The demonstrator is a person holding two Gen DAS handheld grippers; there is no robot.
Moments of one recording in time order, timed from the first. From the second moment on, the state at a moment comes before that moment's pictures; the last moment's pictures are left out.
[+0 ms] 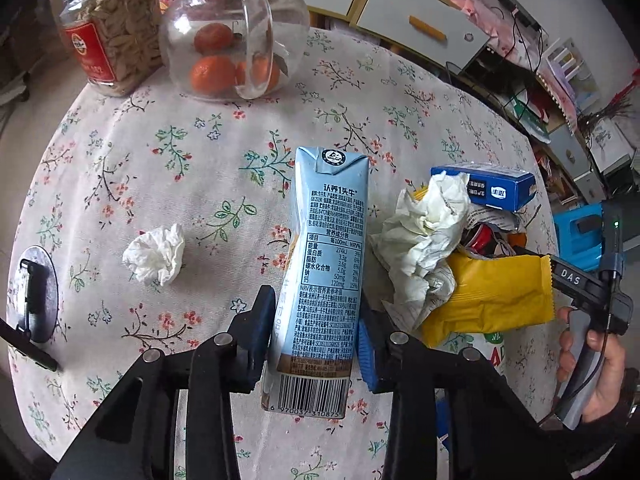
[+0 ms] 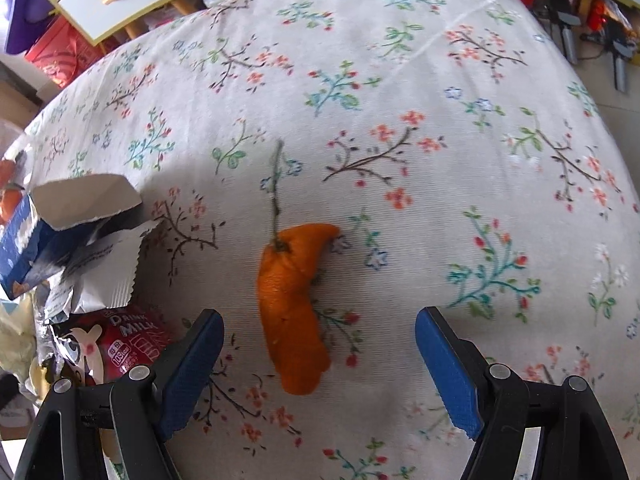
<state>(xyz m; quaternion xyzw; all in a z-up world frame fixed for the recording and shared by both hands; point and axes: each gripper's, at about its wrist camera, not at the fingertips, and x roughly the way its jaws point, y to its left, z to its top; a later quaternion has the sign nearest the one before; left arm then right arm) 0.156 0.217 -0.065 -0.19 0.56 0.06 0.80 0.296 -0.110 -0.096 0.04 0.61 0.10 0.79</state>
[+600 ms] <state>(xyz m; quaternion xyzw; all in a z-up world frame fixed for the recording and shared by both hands) 0.133 0.211 -0.031 -0.21 0.53 0.03 0.82 0.284 -0.090 -0.094 -0.02 0.57 0.09 0.82</state>
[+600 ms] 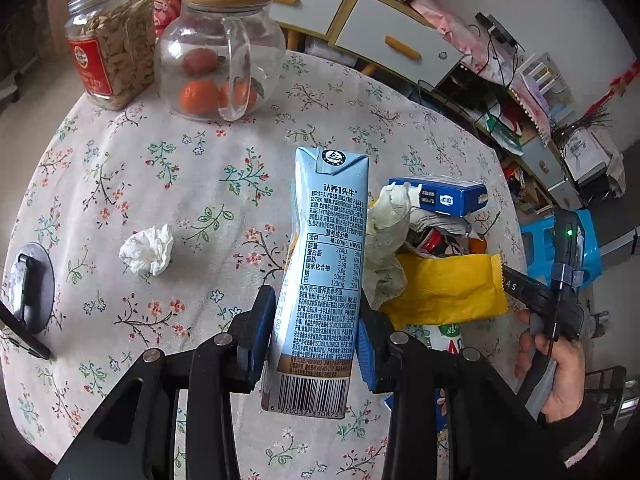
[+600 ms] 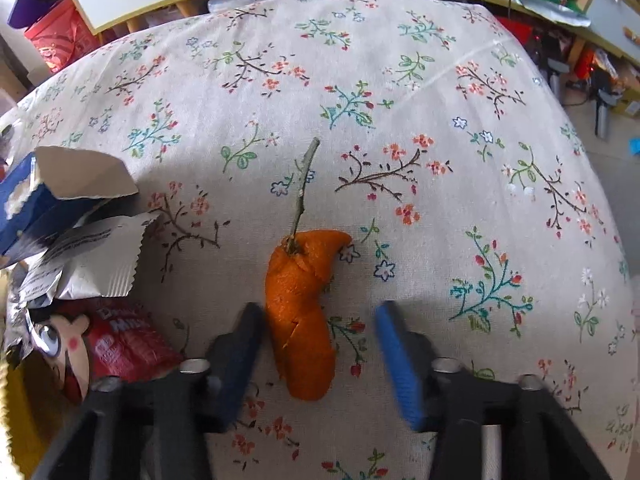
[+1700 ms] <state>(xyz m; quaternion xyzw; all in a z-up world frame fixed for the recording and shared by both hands) 0.135 0.078 0.014 -0.16 0.50 -0.08 0.85 0.234 -0.203 -0.036 0.02 0.53 0.10 0.84</state>
